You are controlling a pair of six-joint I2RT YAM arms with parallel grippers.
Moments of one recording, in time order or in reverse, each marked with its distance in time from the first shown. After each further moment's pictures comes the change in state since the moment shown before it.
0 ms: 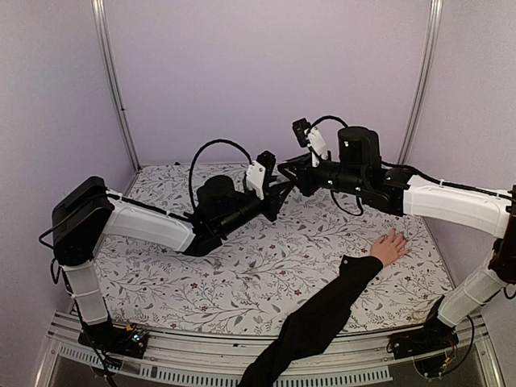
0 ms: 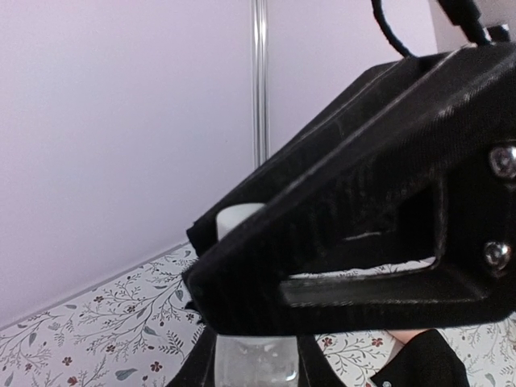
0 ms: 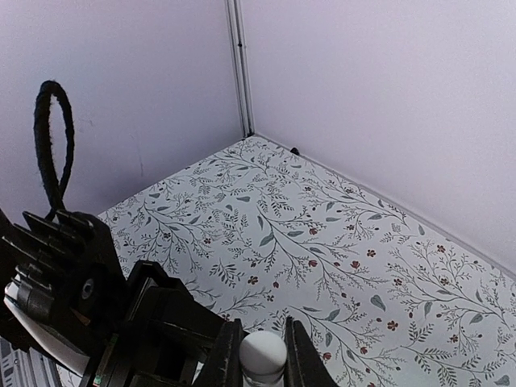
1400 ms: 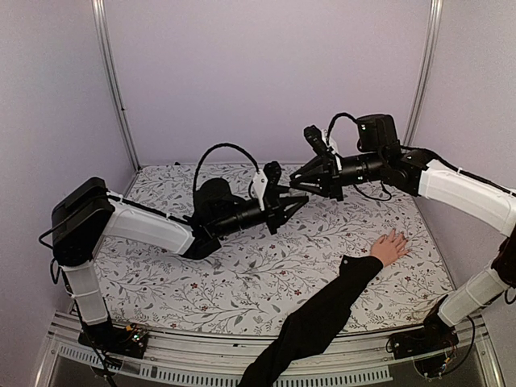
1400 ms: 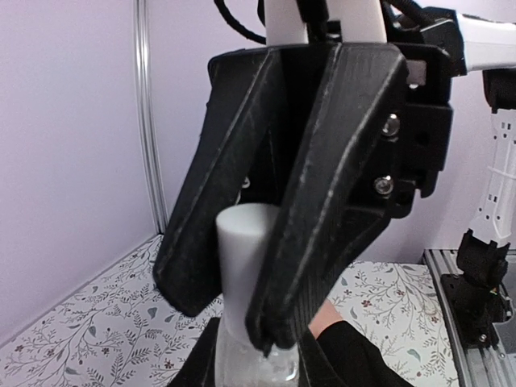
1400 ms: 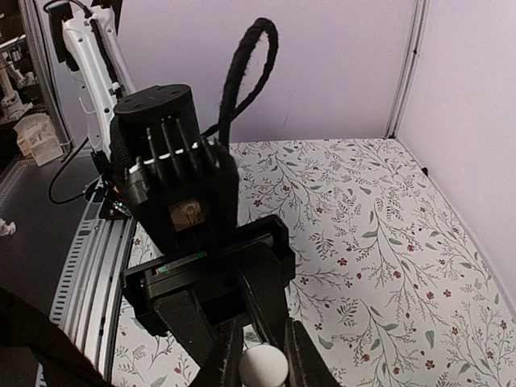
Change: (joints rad) left arm -0.001 -0.002 -0.029 0.082 0.342 -0.008; right arm -0.170 -0.043 0.079 -0.308 -0.676 -0.406
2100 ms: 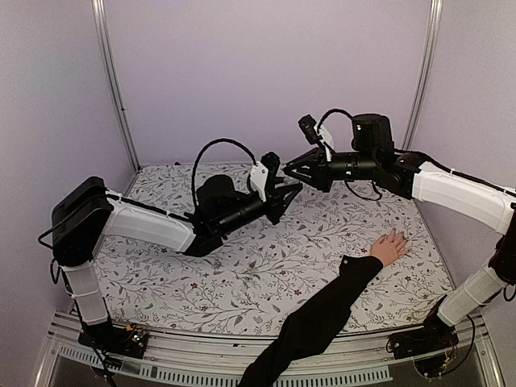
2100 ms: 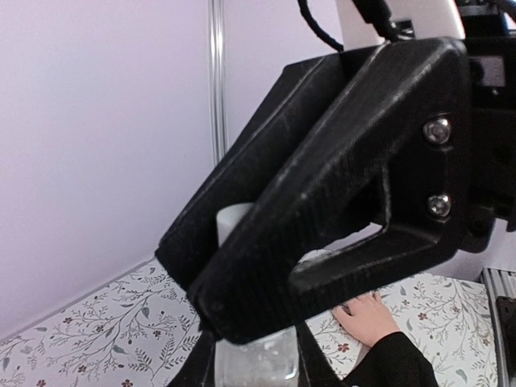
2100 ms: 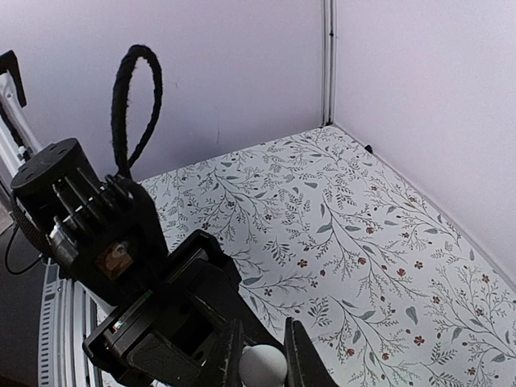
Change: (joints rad) left arm -0.001 0.000 0.035 -0.061 -0.231 0.005; right arm 0.026 0.031 -0.004 0.141 0.245 0.254
